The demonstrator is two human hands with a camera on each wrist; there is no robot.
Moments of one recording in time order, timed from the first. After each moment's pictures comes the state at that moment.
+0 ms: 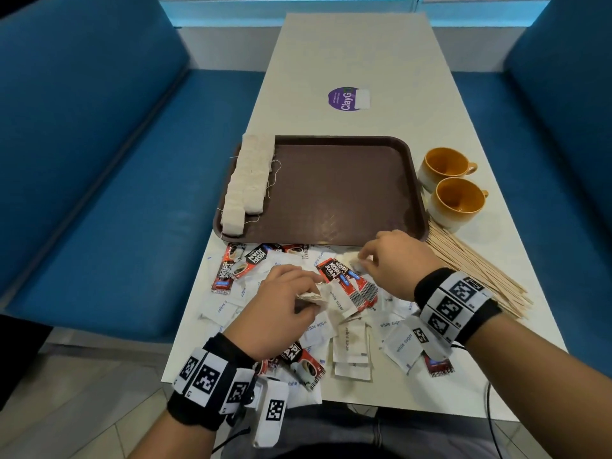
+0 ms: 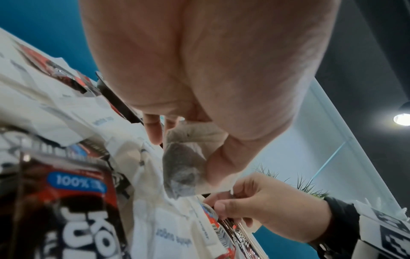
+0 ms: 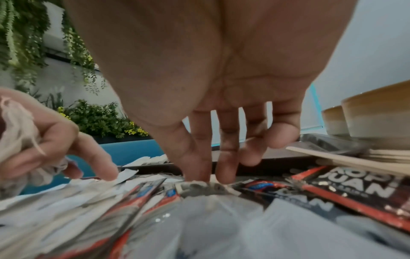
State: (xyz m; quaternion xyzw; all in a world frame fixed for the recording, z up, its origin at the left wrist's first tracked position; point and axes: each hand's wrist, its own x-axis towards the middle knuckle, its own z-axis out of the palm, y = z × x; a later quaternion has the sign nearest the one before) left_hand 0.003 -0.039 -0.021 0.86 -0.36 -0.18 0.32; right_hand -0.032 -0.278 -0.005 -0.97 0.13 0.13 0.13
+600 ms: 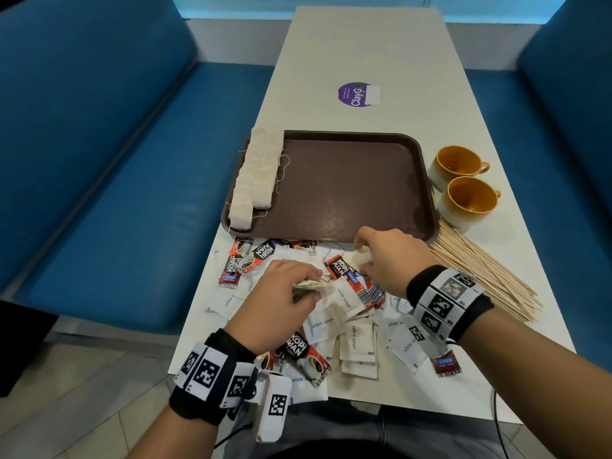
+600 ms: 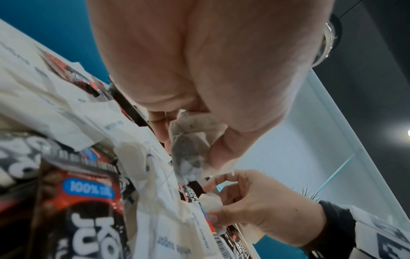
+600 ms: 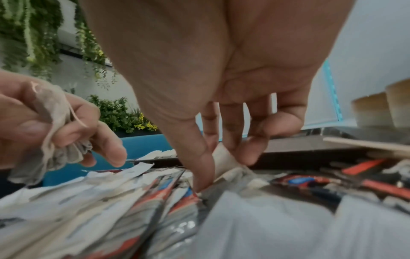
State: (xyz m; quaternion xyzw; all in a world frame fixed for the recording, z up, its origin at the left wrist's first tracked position) left_hand 0.005 -0.032 -0.021 0.86 -0.31 -0.16 0.38; right_hand -0.022 -0.257 0.005 -0.98 0.13 0.13 0.10
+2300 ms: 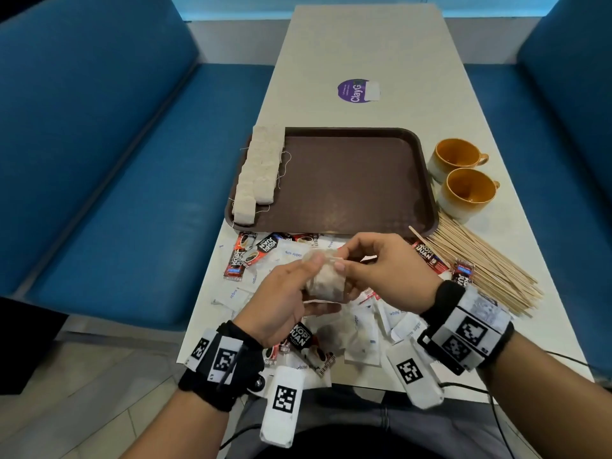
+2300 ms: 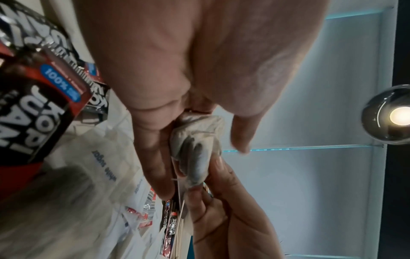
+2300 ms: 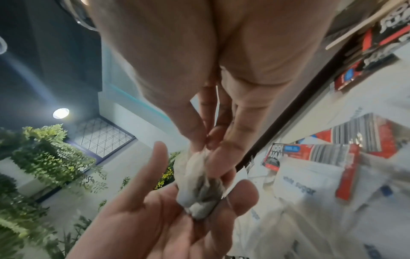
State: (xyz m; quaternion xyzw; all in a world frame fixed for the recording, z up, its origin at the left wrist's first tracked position) left_hand -0.013 -0.042 -0.008 0.56 -0.04 -0.42 0.72; right_hand -0.064 -0.229 0.023 -0.77 0.11 0.06 0.63
